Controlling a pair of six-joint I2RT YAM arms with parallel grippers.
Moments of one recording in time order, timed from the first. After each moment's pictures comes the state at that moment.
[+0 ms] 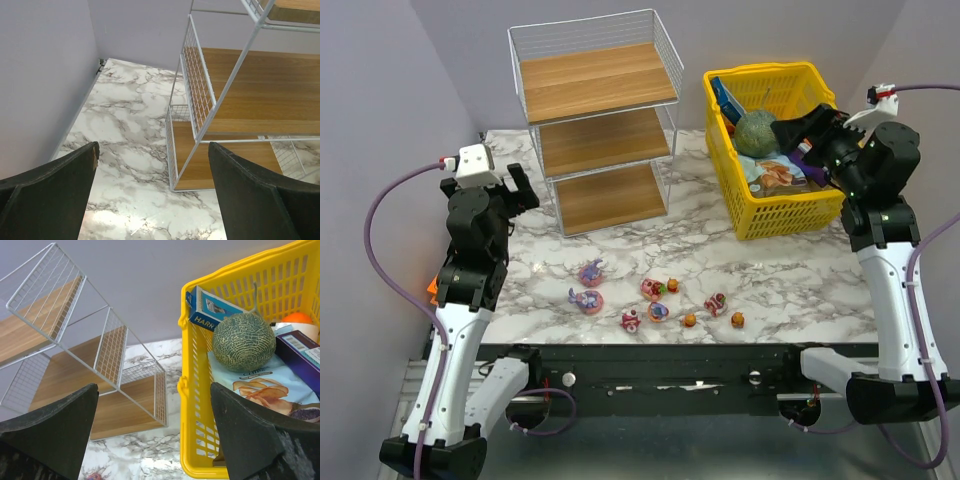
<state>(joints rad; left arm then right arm) -0.14 0.81 1.03 -0.31 -0.30 -0.16 0.03 1.13 1.40 -0.29 -0.22 0.43</state>
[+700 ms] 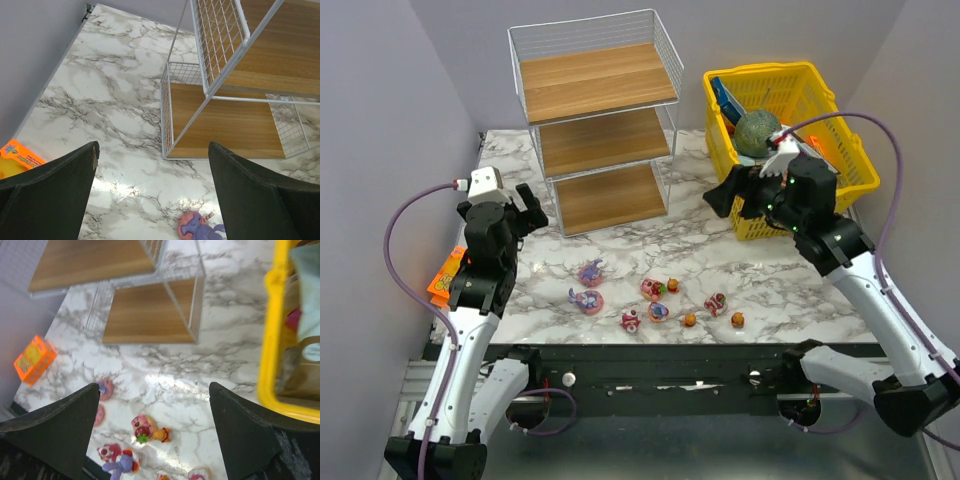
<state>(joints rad) -0.14 0.76 0.85 -0.32 -0.29 -0.28 0.40 1.07 1.21 -0.44 -0.14 0.35</state>
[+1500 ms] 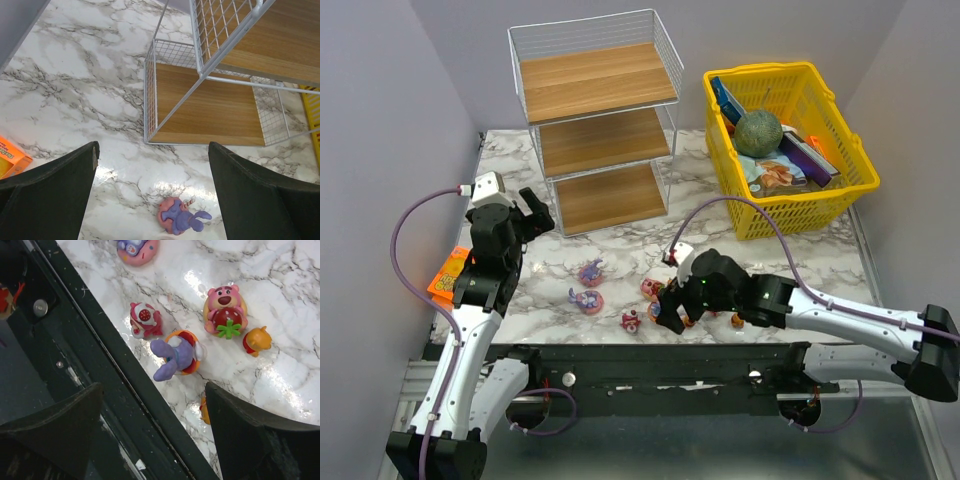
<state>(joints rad) -0.14 0.77 0.81 -0.33 -0.23 -0.41 1.09 1.08 0.78 -0.37 -0.04 0.27</state>
